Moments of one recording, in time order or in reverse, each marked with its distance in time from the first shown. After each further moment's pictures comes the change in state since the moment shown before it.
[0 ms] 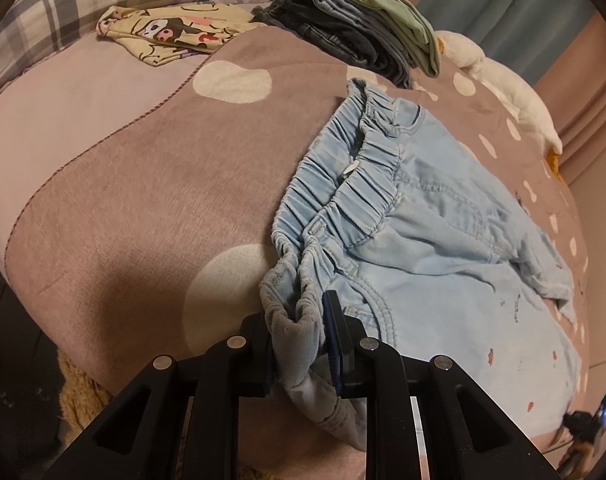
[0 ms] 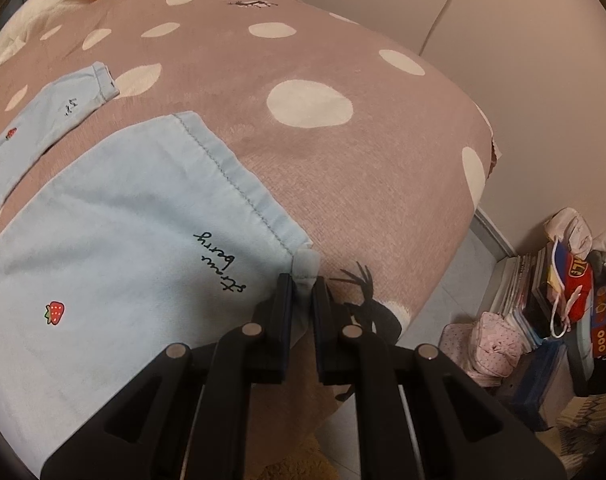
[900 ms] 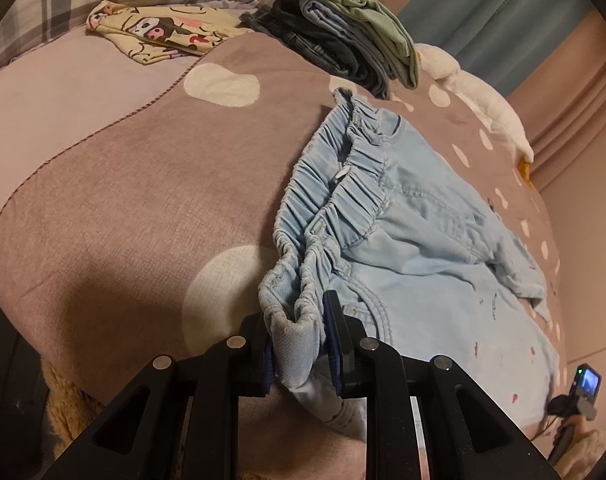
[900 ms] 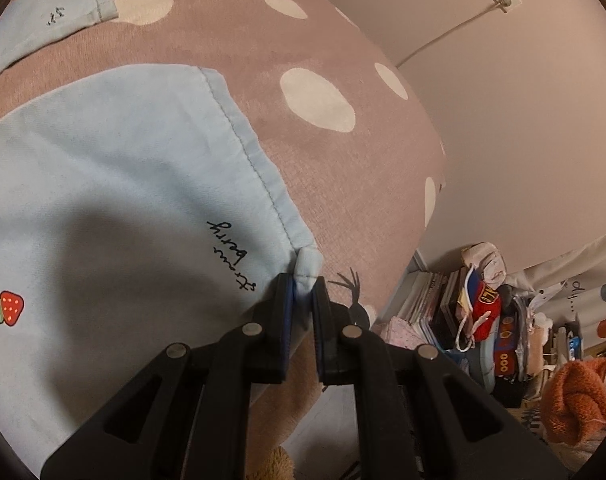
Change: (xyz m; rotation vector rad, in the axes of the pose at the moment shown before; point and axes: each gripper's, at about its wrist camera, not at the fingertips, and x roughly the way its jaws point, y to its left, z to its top) left arm -0.005 0.017 -0.007 0.001 -0.037 -0.124; right arm 0.002 0.046 0.006 -0.210 0.091 -0.361
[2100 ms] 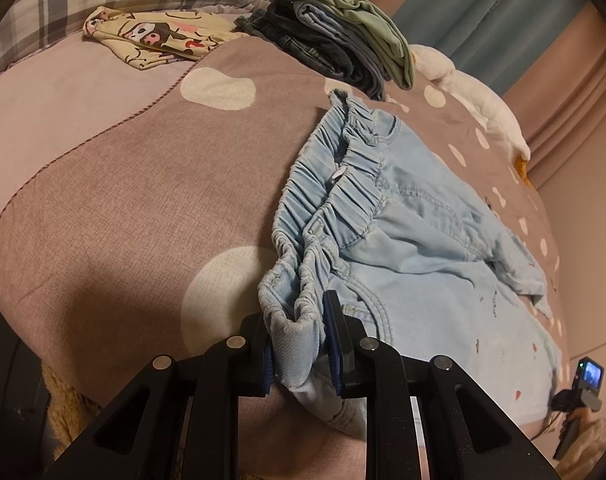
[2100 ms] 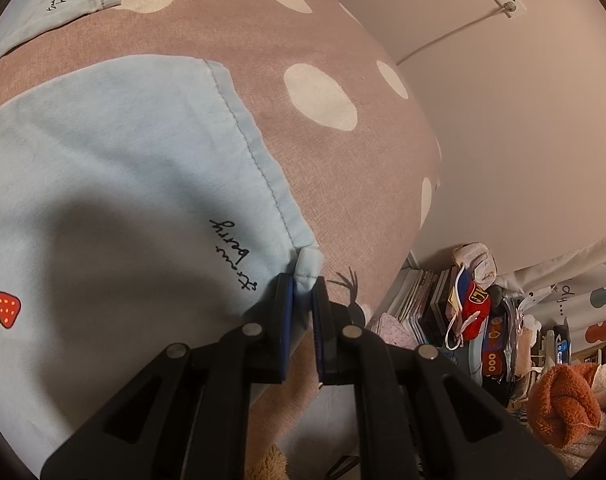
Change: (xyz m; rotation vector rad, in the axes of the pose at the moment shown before) left arm -0.001 -0.001 -0.002 0.009 -0.007 -0.010; right arm 0.000 0.009 0.002 -0.019 0.024 -0.026
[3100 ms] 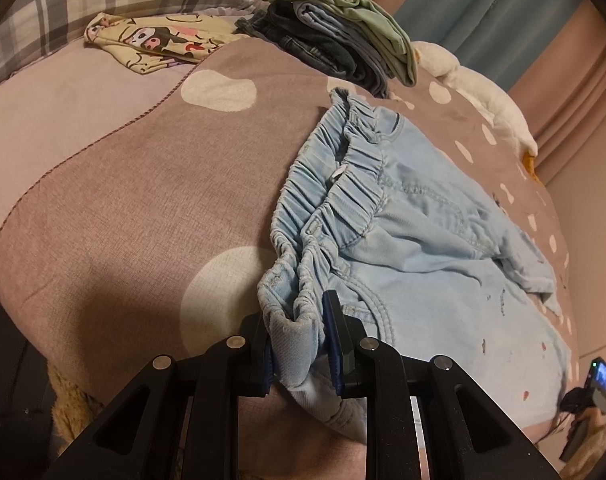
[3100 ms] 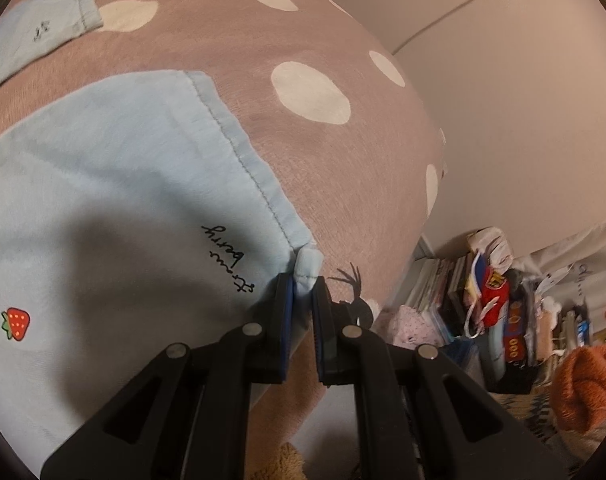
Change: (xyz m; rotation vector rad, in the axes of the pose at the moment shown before) left arm 0.002 -0.006 0.001 0.019 -0.002 0.047; right arm 0.004 -0.014 0.000 0.097 0.005 0.077
